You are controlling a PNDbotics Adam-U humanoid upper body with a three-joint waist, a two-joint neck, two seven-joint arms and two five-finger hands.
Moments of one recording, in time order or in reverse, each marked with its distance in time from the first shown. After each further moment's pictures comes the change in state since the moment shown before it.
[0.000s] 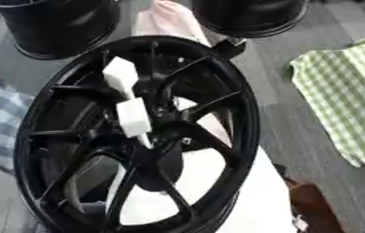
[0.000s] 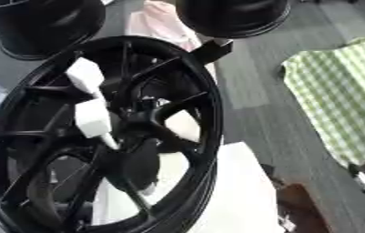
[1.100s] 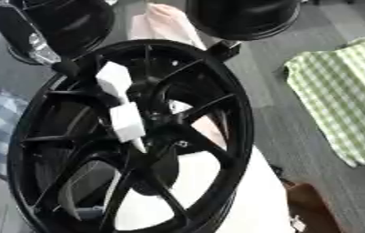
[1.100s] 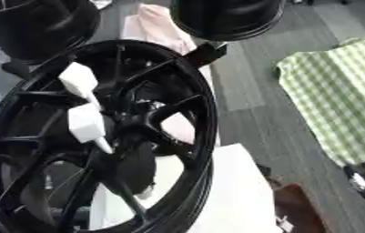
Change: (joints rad) left arm 0.008 -0.024 -0.156 0.156 -0.095 -0.025 0.025; right arm -0.005 -0.002 0.001 0.000 0.001 0.002 0.005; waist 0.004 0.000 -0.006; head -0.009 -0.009
